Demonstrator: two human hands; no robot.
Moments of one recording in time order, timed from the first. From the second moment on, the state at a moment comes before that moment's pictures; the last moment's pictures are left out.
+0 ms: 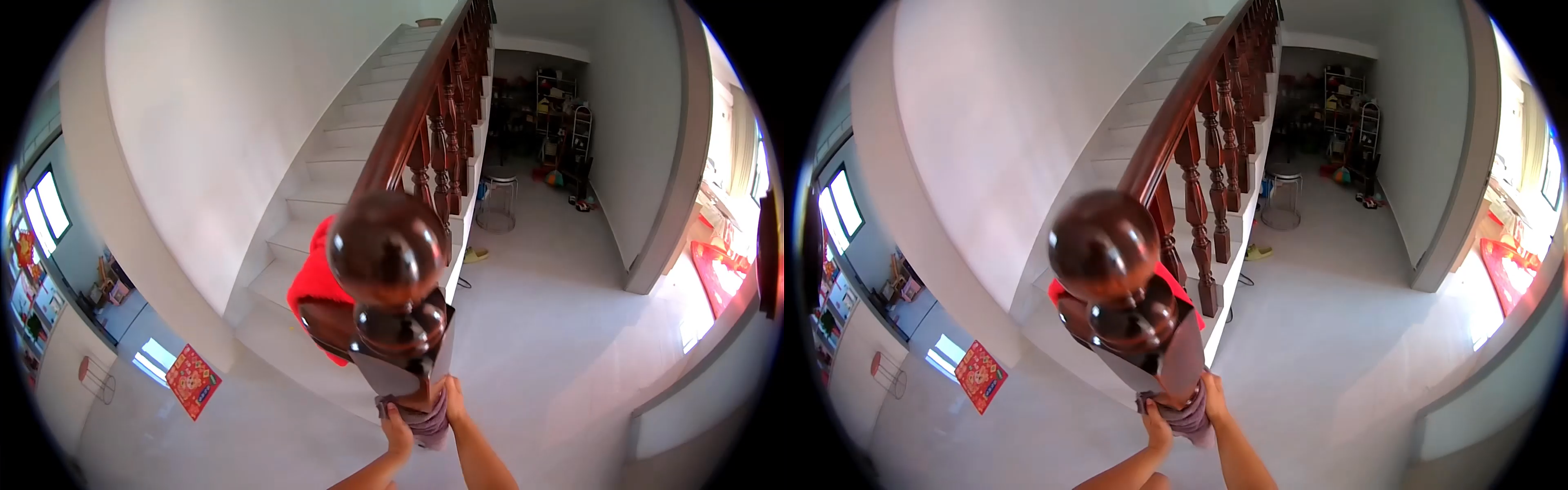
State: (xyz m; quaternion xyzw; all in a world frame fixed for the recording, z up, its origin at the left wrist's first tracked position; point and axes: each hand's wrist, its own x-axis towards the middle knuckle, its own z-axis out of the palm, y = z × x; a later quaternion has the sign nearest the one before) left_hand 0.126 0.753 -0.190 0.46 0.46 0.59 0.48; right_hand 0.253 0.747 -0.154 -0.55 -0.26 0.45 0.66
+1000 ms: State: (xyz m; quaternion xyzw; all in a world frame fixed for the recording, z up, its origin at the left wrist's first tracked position) left_hand 0.029 0.780 0.077 0.63 0.41 0.27 0.60; right_hand 0.196 0.735 0.218 -0.64 -0.51 -0.09 0.57
